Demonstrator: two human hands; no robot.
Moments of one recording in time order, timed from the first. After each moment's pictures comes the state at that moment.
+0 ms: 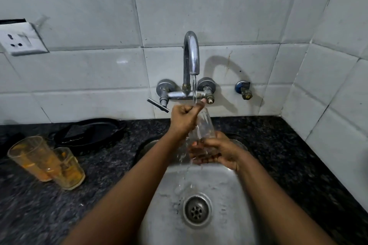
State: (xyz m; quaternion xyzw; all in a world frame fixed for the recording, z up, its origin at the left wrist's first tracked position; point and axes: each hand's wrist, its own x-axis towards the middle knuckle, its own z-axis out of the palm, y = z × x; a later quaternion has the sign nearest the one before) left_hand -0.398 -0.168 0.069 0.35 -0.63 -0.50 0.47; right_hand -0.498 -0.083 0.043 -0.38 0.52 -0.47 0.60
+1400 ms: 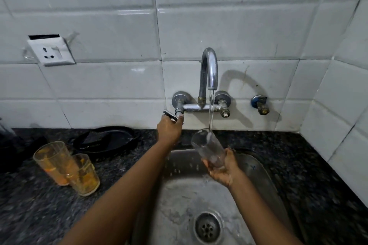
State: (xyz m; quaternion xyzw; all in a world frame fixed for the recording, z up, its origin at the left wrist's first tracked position) left_hand -0.347 -0.220 0.058 0.62 -0.61 -0.32 0.39; right_hand -0.478 -0.125 0.002 0.01 0.43 -0.62 0.65
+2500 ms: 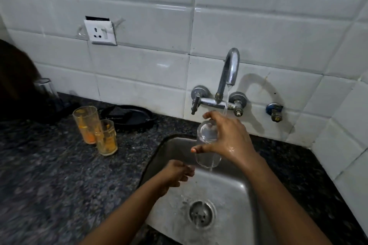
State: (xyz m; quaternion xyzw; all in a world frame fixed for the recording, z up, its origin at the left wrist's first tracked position) left_hand -0.298 -0.093 -0.018 0.54 -0.52 -0.61 0.24; right_hand -0.439 -0.050 0.125 -0.73 0.64 -0.24 0.08
